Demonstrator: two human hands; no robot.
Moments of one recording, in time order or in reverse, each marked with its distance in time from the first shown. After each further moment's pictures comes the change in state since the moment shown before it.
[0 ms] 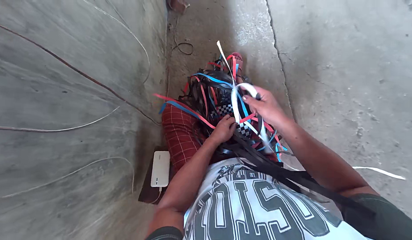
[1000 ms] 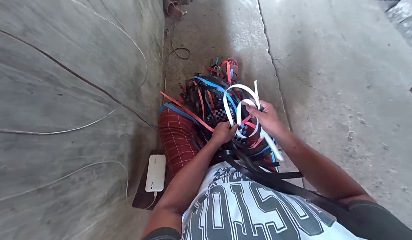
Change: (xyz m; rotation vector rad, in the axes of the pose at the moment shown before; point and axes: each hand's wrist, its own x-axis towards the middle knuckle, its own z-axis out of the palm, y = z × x) left_hand 0.012 0.012 0.003 -0.049 -0.033 -0.211; right_hand -0.017 0.022 -0.006 0.083 0.104 -0.043
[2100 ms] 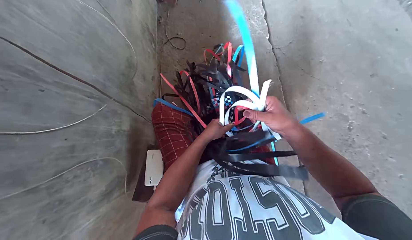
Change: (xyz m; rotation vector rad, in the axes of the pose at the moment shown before) left_hand -0.016 -0.016 -0.010 -0.131 -0.090 -0.084; right_hand -0.027 -0.047 -0.010 0.132 -0.254 -0.086
